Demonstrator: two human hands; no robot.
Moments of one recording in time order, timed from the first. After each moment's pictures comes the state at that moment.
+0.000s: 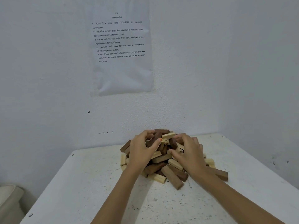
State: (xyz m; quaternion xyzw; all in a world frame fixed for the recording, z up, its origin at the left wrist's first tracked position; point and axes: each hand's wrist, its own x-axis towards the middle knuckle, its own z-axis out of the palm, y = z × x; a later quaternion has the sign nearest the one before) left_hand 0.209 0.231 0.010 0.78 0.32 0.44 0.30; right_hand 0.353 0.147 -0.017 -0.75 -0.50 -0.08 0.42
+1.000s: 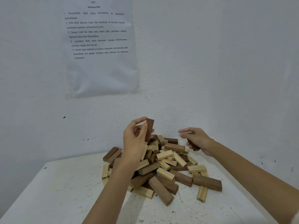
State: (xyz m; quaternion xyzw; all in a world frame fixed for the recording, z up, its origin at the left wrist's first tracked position) left_hand 0.253 0.233 0.044 0.61 0.24 0.52 0.55; right_hand 0.462 0.164 0.020 -0.71 -0.35 0.28 0.54
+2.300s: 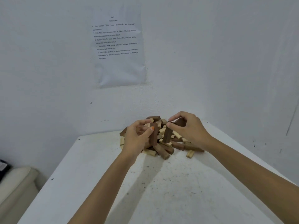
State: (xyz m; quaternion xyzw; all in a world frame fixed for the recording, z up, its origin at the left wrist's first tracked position) left_hand 0.167 0.133 0.047 0.67 0.29 0.44 0.52; right_hand 0.333 0.053 0.060 -0.66 -0.52 0.10 0.53
